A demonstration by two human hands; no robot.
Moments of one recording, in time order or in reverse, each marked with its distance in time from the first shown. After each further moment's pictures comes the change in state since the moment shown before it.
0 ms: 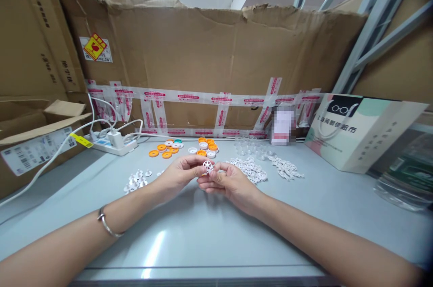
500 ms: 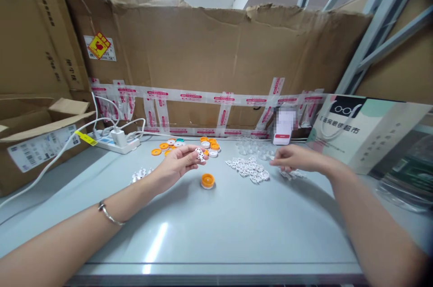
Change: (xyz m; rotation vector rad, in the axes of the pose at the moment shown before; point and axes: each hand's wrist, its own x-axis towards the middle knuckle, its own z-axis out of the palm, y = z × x) left_hand 0.002 0.010 -0.022 -0.072 0.090 -0.033; right_hand -0.031 -0.102 -0.131 -1.266 0.324 0.360
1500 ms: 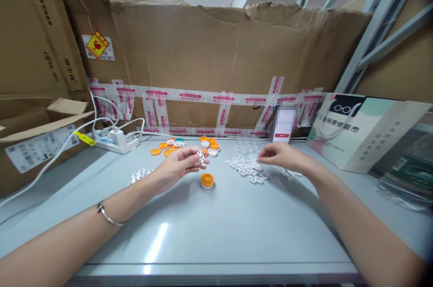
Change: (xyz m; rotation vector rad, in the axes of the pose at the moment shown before) left_hand -0.002 0.001 0.005 0.038 -0.027 -0.044; right_hand 0.009 -0.015 0.023 0.037 0.158 -0.193
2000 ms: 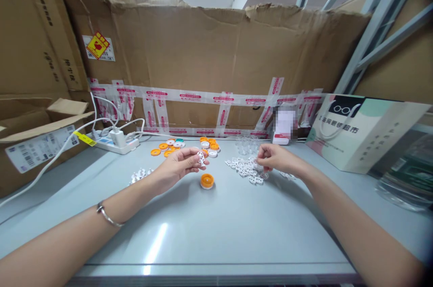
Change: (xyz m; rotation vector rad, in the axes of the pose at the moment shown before) left_hand 0.001 0.000 0.000 -0.009 -0.002 0.002; right_hand 0.006 0.001 0.018 0.247 0.013 0.043
